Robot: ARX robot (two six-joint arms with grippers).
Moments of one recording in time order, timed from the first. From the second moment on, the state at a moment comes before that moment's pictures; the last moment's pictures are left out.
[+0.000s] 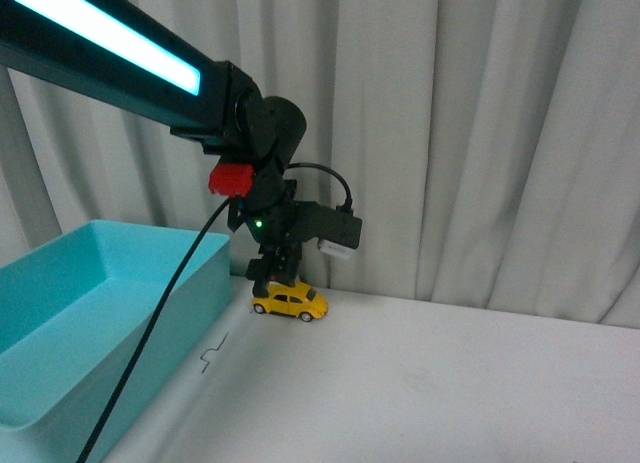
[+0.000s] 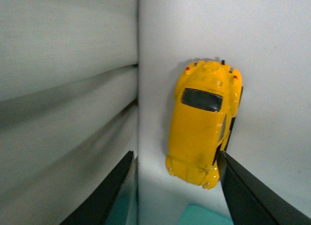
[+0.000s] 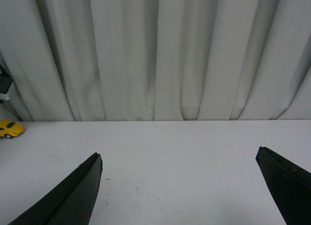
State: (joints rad) left arm -0.11 2.54 2.18 -0.69 0.00 1.45; right arm 0.01 0.00 0.01 0.00 0.00 -0.01
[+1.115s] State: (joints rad) left arm -0.12 2.80 2.53 -0.90 -0.09 1.52; right arm 0.01 0.00 0.01 0.00 0.00 -0.01
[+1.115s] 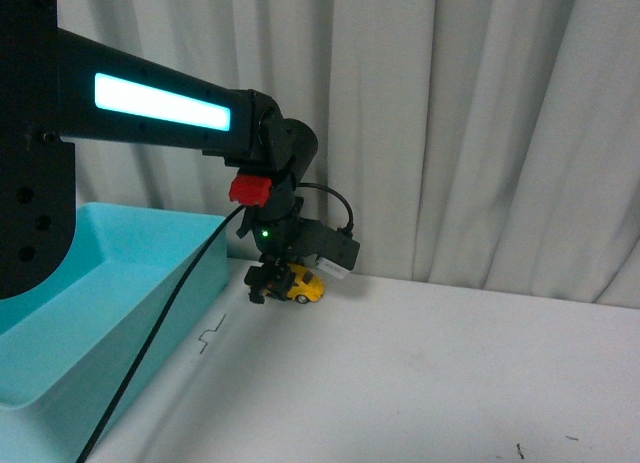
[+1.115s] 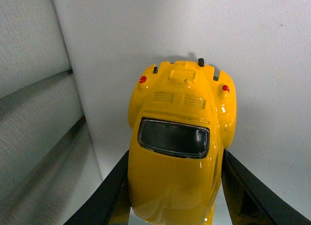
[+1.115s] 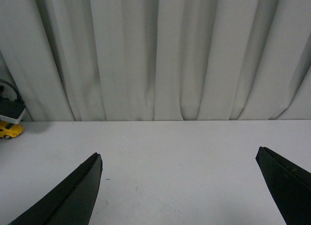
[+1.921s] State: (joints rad) left arm -0.14 2.43 2.04 -0.70 0.11 1.42; right arm 0.01 0.00 0.01 0.00 0.00 -0.01
